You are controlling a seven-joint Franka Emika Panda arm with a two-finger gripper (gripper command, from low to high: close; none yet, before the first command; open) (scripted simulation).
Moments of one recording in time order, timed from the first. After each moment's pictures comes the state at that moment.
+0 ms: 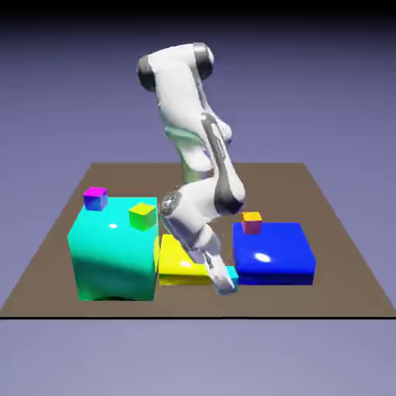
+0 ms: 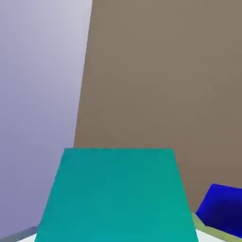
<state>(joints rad) -0.52 0.39 0.48 -2.19 0.52 2.36 1.60</state>
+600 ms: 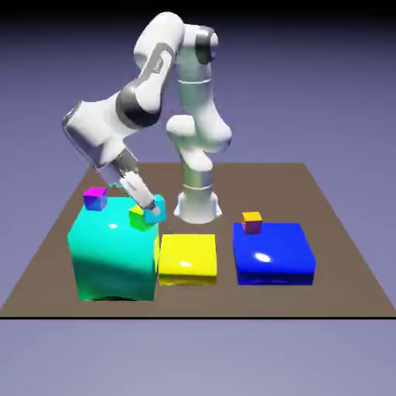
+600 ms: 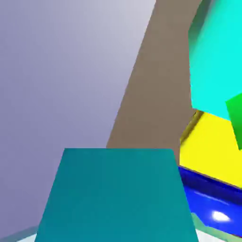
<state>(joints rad) -0.71 -0.01 0.23 -2.06 0.56 1.76 1.51</state>
